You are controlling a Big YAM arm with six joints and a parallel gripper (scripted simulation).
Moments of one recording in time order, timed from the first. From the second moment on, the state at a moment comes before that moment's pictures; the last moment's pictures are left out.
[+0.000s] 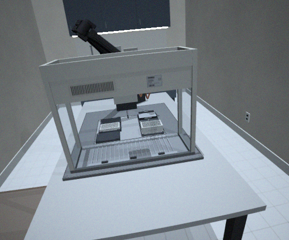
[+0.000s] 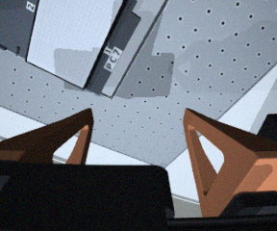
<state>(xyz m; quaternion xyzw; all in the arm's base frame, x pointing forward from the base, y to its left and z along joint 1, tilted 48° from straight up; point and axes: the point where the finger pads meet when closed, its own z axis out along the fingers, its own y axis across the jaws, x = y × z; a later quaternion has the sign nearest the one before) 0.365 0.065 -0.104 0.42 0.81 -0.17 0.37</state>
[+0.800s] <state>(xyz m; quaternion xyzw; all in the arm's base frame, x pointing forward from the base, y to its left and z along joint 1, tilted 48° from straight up) 0.366 0.066 -0.104 0.12 0.91 -0.28 0.29</state>
